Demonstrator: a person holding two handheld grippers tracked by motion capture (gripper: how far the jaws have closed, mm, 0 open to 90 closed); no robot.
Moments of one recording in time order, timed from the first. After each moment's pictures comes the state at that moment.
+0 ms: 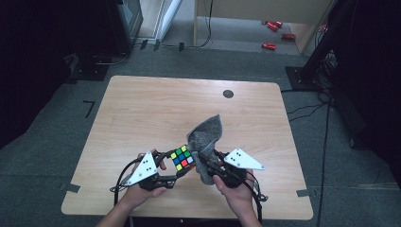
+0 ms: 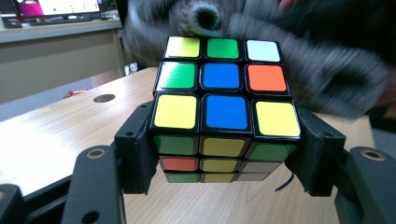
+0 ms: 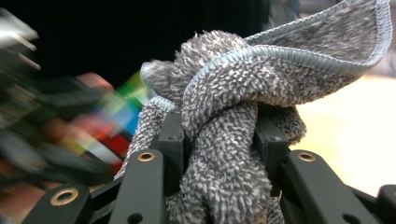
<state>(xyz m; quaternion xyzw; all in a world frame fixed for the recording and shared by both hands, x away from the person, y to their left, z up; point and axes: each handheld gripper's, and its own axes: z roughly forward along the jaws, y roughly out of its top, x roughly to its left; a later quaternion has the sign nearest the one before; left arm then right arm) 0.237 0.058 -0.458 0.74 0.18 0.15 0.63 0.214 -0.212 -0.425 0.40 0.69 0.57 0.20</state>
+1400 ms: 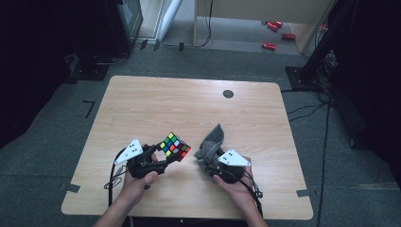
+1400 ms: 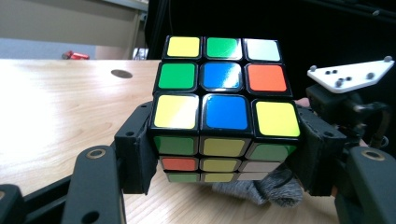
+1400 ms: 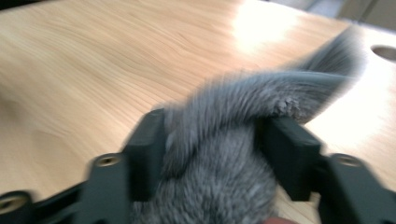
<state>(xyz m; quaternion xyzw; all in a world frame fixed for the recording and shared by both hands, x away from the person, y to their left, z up) 0.264 0.081 -0.460 0.69 0.32 0.07 0.65 0.245 -0.222 -0.496 0.41 0.75 0.46 0.24</state>
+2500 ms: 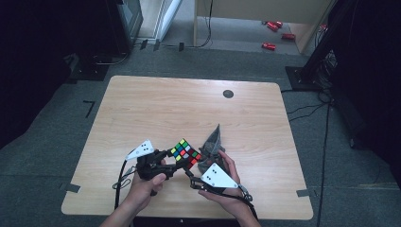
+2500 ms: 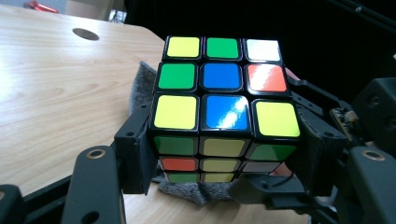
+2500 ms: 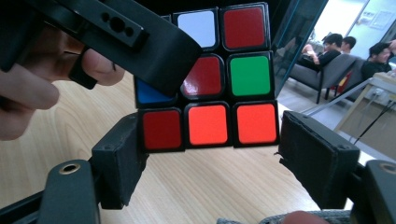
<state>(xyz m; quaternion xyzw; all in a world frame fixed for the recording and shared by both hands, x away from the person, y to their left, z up) 0.258 0.055 -0.456 0.71 0.34 -0.03 0.62 0.211 -0.175 -0.476 0.24 0.73 0.54 0.34</state>
